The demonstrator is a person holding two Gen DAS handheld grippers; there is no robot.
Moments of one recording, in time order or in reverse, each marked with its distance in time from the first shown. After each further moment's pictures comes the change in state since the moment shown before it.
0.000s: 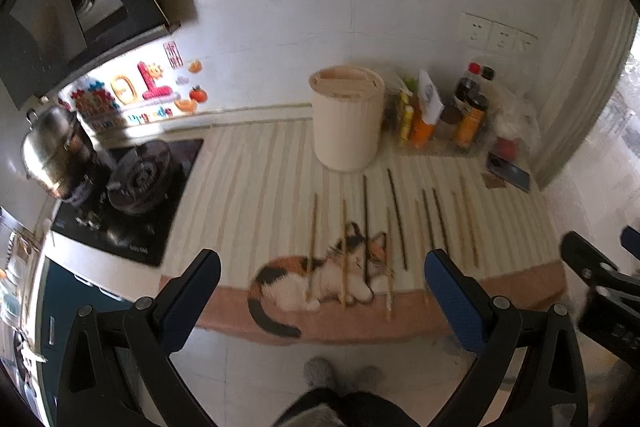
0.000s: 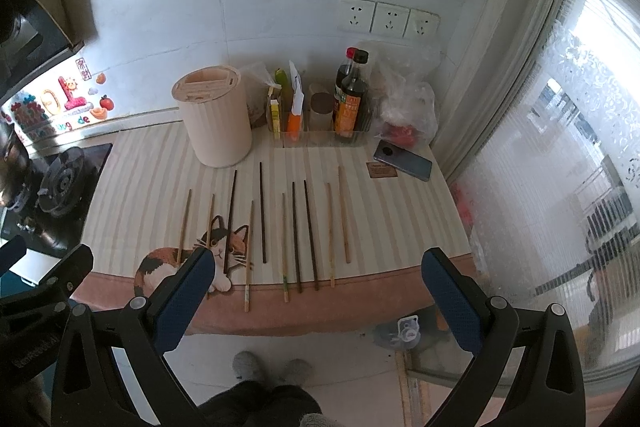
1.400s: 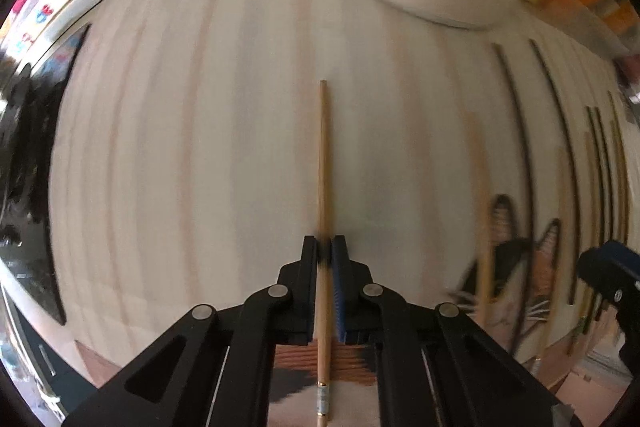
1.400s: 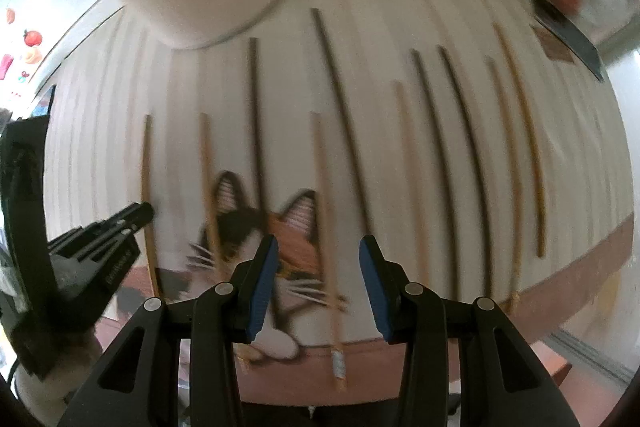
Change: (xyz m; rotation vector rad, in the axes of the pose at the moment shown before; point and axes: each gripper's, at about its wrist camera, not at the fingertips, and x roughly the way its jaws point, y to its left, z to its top) left arm 0.371 0.035 -0.053 0.051 0.511 -0.055; right arm 0.361 0.132 -0.009 0.079 0.522 0.150
